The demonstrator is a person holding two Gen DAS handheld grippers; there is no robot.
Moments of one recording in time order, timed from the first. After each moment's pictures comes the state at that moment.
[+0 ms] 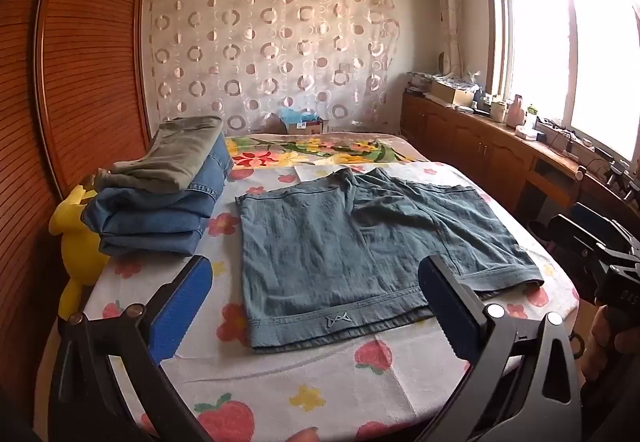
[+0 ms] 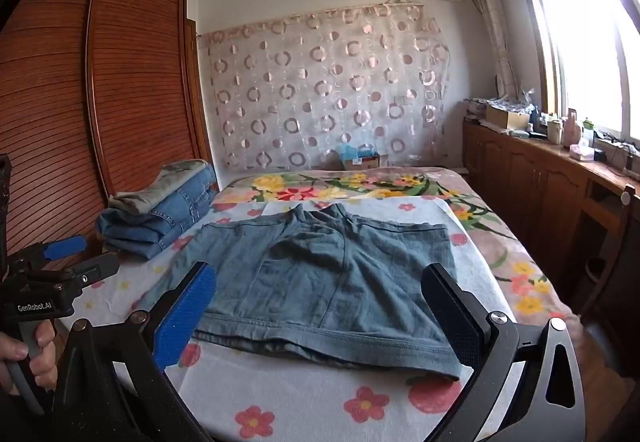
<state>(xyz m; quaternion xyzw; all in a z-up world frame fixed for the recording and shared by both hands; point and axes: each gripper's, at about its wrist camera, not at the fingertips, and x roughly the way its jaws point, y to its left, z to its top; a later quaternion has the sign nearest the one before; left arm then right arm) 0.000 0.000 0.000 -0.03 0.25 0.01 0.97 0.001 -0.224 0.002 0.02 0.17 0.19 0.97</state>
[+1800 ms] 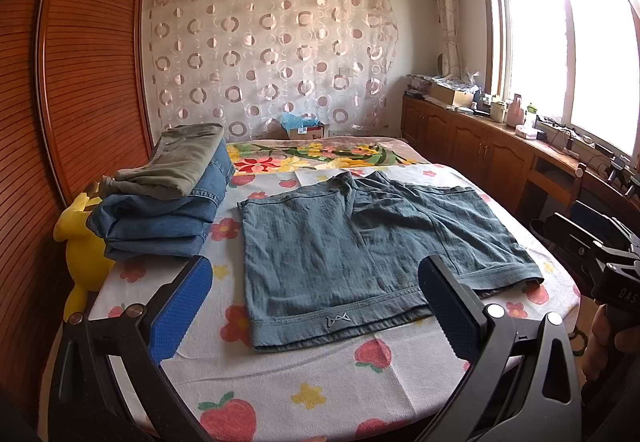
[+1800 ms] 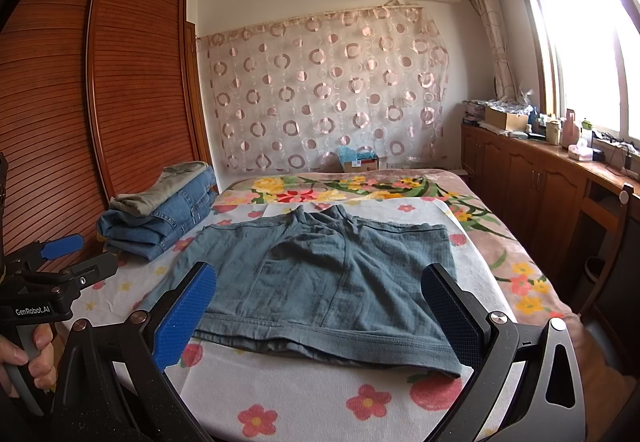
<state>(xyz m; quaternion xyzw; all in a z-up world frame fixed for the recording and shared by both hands) -0.003 0.005 0.009 -0.01 0.24 0.01 0.97 -0.002 -0.222 0.001 0.02 0.17 0.19 0.97</state>
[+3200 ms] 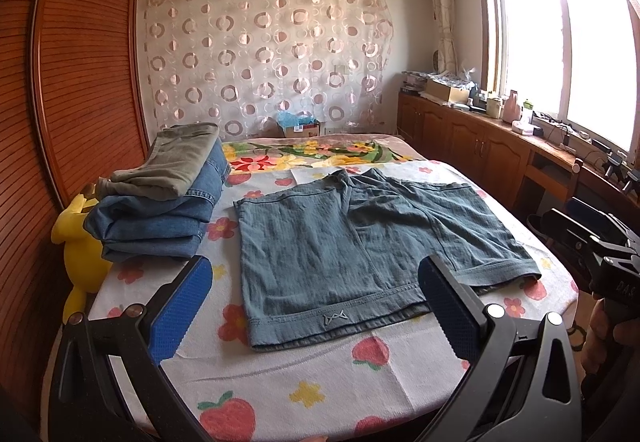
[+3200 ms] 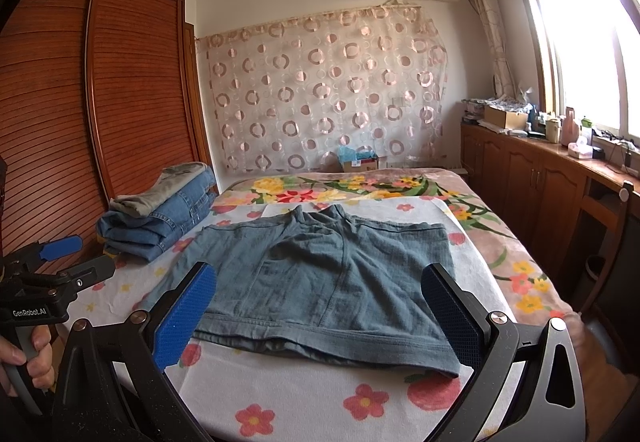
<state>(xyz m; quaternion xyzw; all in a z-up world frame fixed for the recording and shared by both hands) -0.002 -0.001 0.025 -0.01 0.25 0.00 0.97 0.001 -0.224 0.002 0.02 0.17 0.19 0.97</state>
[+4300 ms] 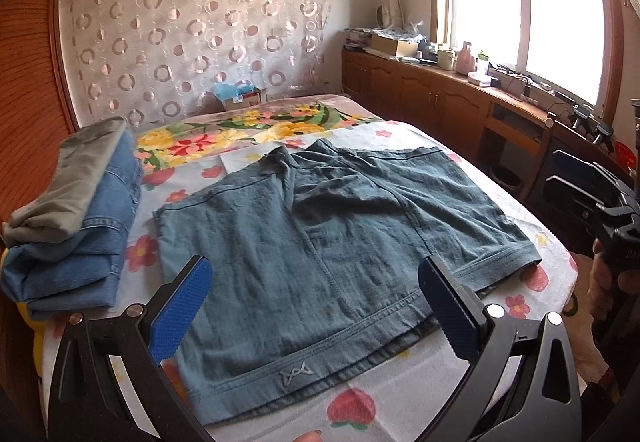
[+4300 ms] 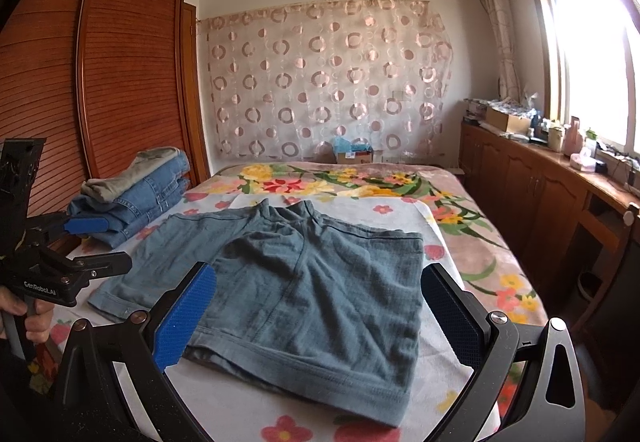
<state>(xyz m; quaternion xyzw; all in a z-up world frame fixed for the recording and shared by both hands) 0.090 -0.029 -0.011 0.03 0.32 -0.10 0.94 0.045 -0.246 0.001 -0.01 0.18 0.20 0.96</state>
